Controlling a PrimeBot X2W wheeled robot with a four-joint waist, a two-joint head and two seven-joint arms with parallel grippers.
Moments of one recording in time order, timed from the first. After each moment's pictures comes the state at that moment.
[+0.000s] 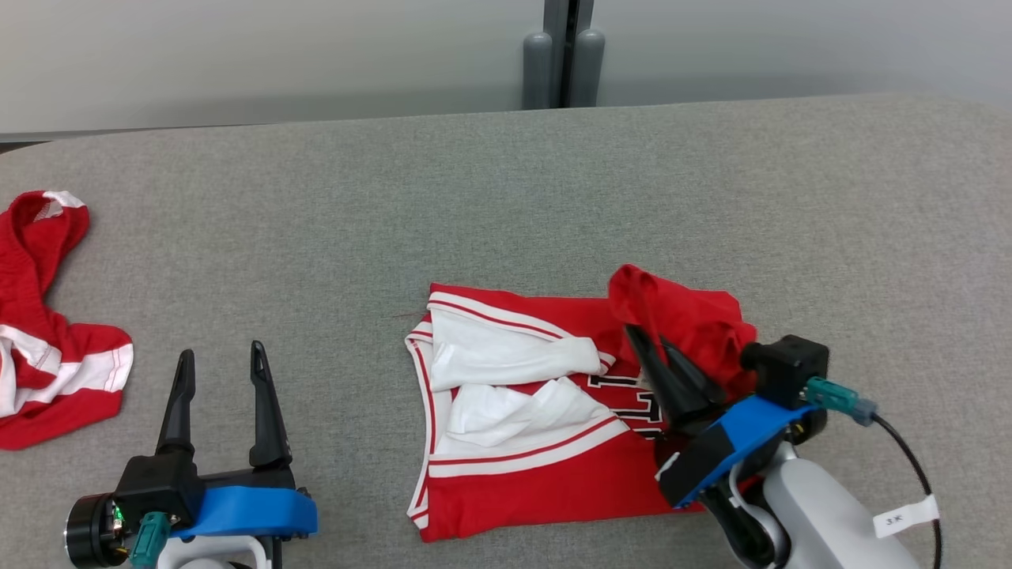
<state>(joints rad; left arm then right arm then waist) -0.05 0.05 0.01 0.15 -0.11 0.01 -0.26 -0.38 -0.19 0.47 0.41 0.59 0.13 -0.18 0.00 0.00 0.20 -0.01</state>
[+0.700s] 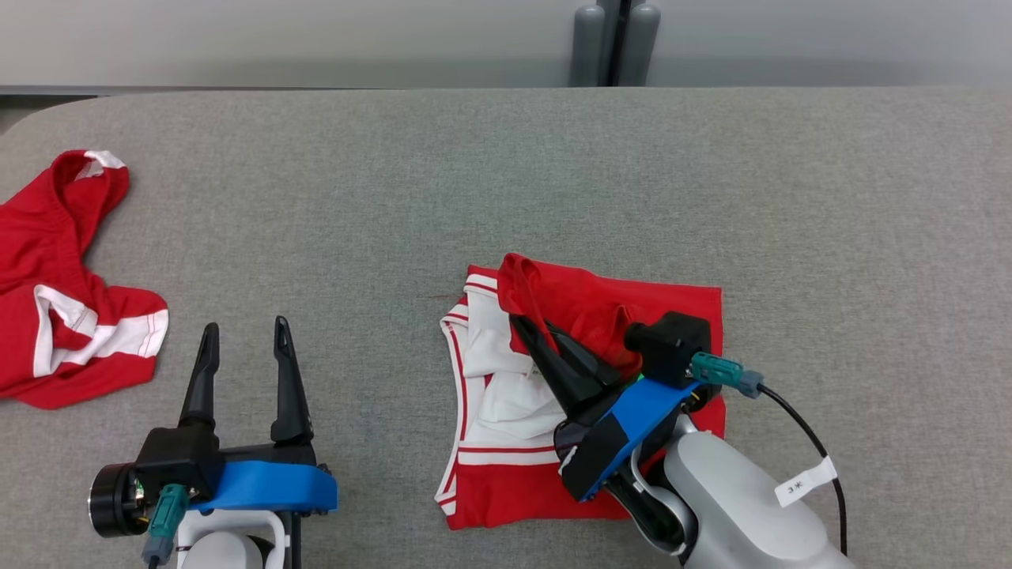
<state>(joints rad) -0.10 0.05 -0.04 0.18 -0.13 0.02 -0.26 -0.53 -0.06 0.66 0.50 0.60 0.13 -0.20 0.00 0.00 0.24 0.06</state>
